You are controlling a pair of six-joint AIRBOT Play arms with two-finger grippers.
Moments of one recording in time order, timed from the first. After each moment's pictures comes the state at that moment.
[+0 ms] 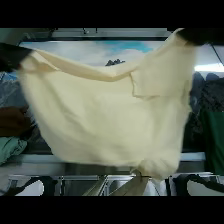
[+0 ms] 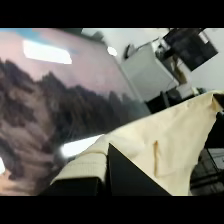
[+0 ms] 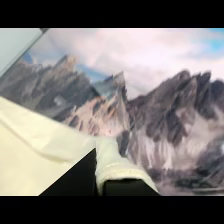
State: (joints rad) left arm 0.35 -1.29 1.29 0.27 -1.31 -0.98; right arm -0.16 -1.38 1.63 -0.54 1.26 0.97
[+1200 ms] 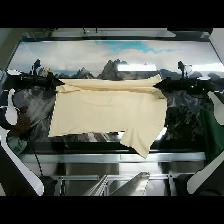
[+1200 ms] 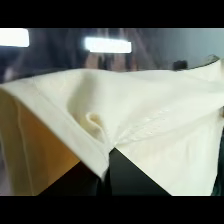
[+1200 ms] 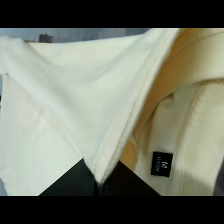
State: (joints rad) left arm 0.32 -2.29 2.03 0.60 -1.40 -1.14; right arm -0.29 -2.09 1.60 -0.37 1.30 0.77
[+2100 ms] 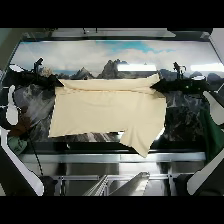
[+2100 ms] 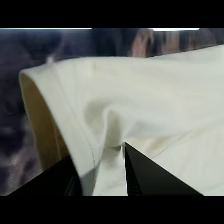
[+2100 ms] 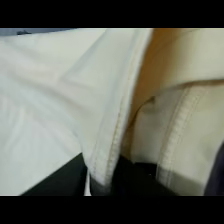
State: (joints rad) left arm 0.28 -2.25 2.06 0.82 -1.38 -1.14; right arm -0.24 -2.10 1.60 -0.41 1.20 0.78
